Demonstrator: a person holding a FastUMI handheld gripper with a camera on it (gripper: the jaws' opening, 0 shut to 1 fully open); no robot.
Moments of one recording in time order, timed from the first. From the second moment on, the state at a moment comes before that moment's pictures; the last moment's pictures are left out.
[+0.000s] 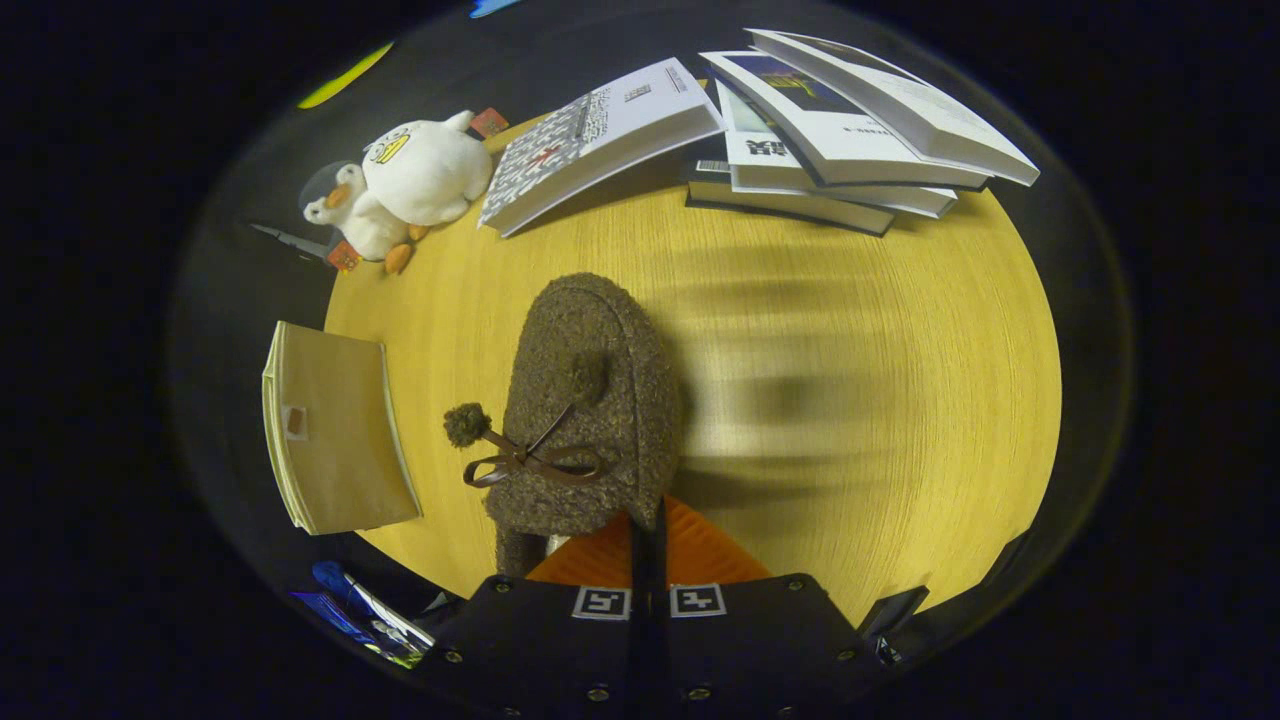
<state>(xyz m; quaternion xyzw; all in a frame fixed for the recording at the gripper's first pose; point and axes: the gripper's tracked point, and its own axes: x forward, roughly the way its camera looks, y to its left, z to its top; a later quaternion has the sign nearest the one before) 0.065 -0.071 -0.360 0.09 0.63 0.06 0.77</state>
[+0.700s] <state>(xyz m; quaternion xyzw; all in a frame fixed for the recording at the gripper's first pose) 0.084 0.083 -0.209 0.04 0.54 0.21 0.81</state>
